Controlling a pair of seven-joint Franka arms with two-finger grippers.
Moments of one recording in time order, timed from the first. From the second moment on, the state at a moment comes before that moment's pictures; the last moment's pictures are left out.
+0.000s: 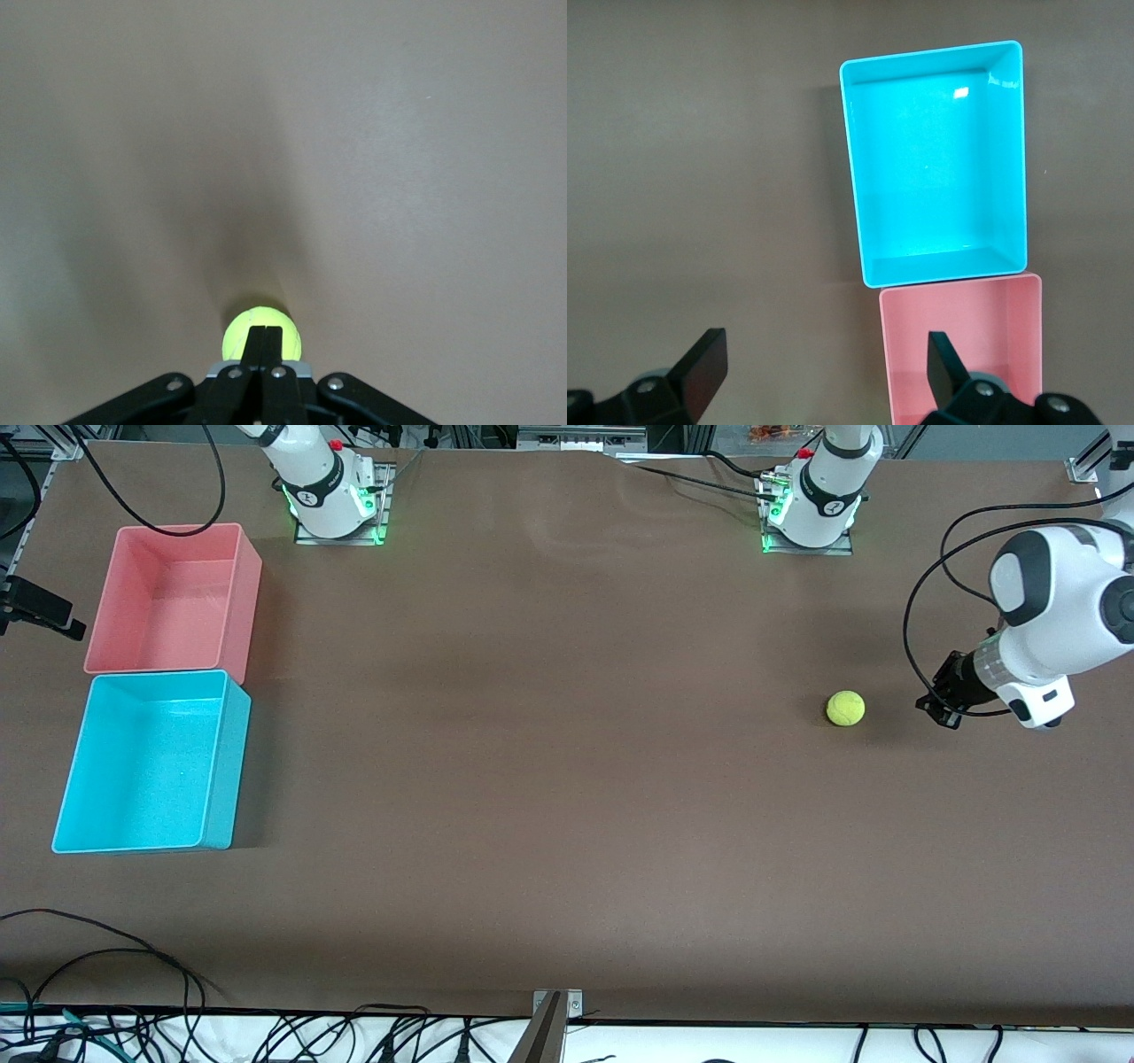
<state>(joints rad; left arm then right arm) 0.23 0.08 -0.09 -2.23 -0.01 2.20 -1.14 0.05 0.03 -0.20 -1.54 0.01 1.53 -0.09</state>
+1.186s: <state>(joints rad) 0.31 0.29 -0.09 -2.49 -0.01 2.77 -1.24 0.05 0.03 -0.20 -1.54 0.01 1.53 -0.09</state>
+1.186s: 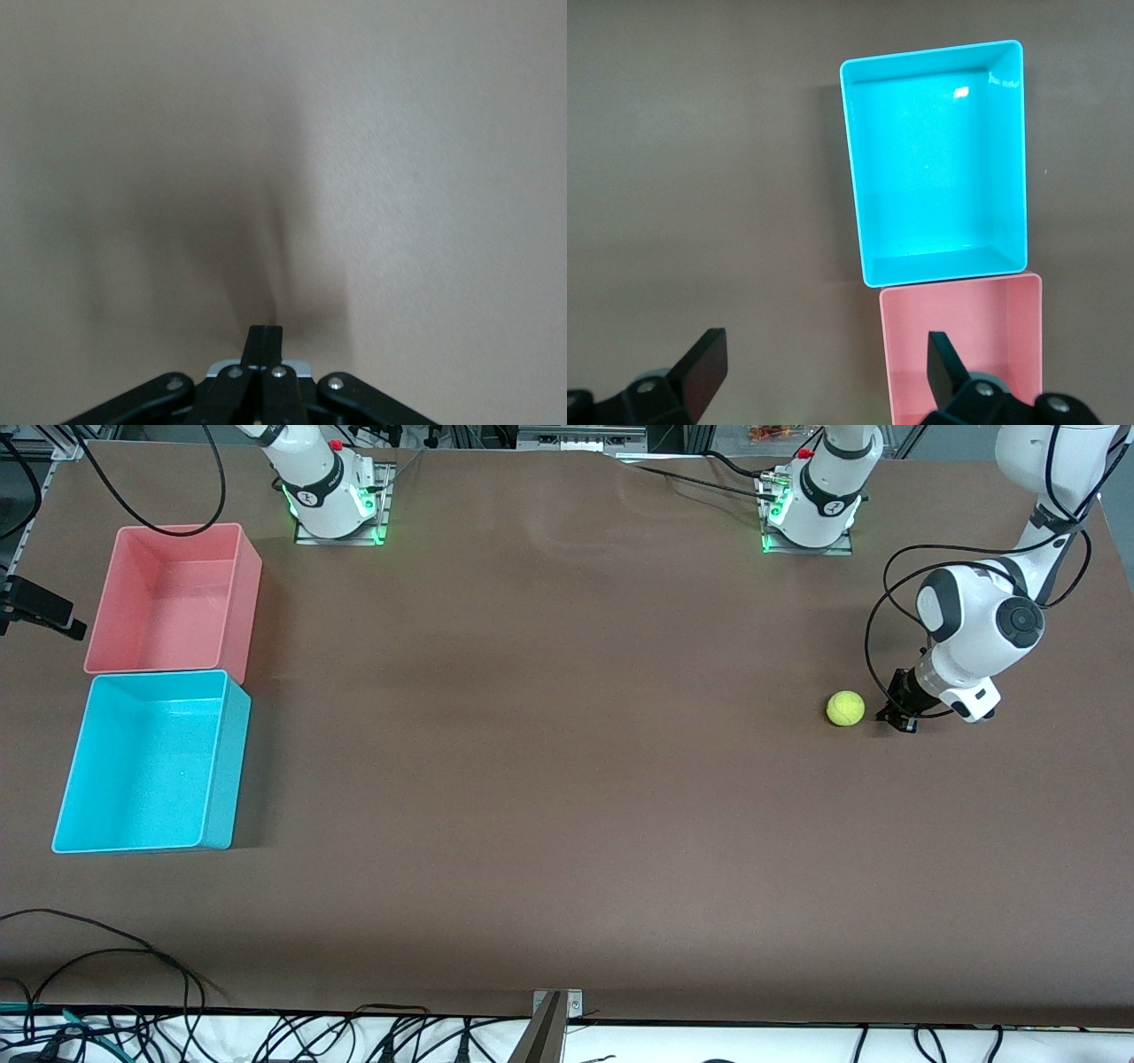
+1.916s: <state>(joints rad) 0.36 0.28 -0.20 -2.51 -0.01 2.76 -1.40 0.05 0.03 -0.20 -1.54 0.01 1.53 -0.09</state>
